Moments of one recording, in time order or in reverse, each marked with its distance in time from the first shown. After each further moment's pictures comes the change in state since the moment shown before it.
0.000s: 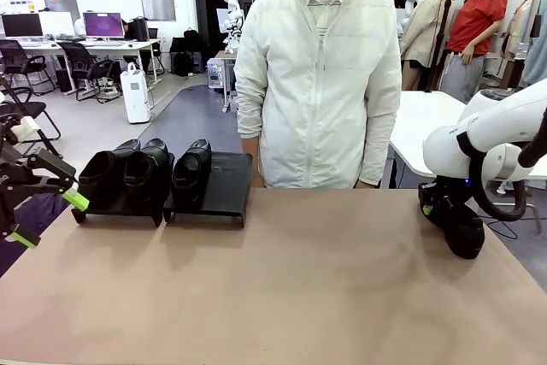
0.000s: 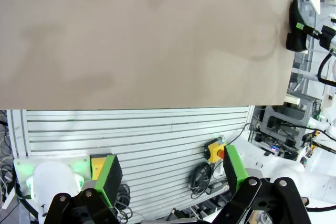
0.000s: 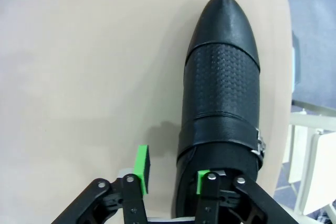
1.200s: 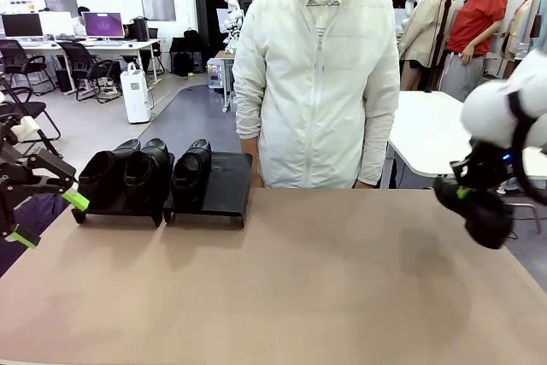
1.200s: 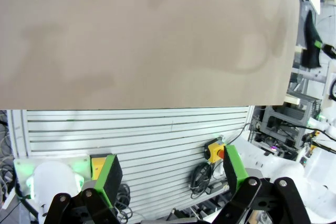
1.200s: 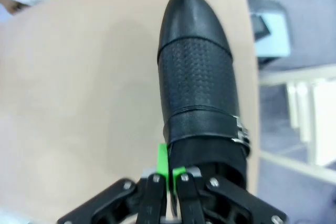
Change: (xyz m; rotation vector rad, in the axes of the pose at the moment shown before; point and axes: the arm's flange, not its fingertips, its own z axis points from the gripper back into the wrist) left arm 0.000 0.000 0.000 0.000 0.000 0.000; right arm -0.044 -0.026 0.131 0.050 0.031 -0.184
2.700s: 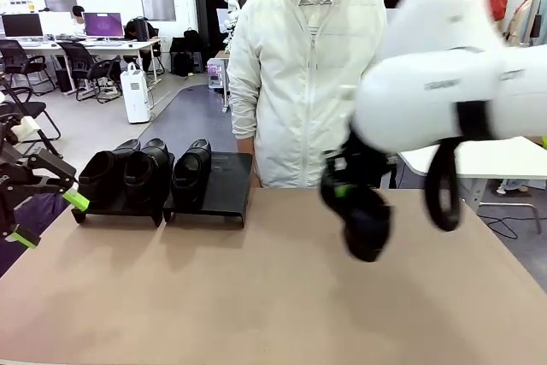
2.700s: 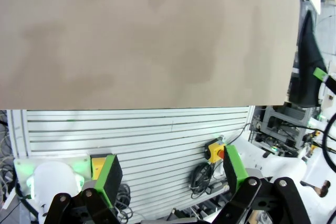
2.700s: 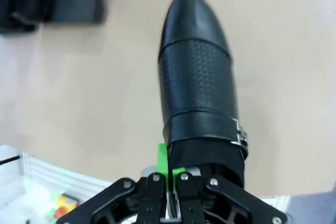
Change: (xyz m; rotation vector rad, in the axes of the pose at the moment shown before) left arm 0.000 -0.001 0.000 0.002 -0.001 -0.001; right arm -0.156 0.311 0.078 0.101 -0.044 0.188
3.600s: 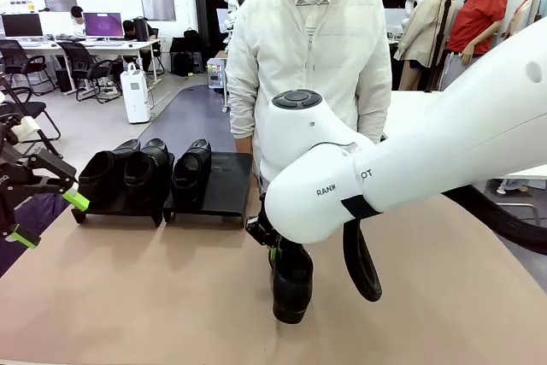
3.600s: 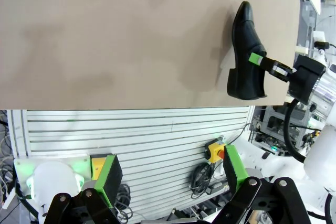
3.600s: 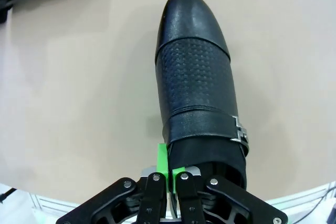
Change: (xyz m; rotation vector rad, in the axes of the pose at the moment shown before) left arm 0.000 0.000 0.000 0.000 0.000 0.000; right arm -0.032 0.095 -0.144 -0.095 0.112 -0.162
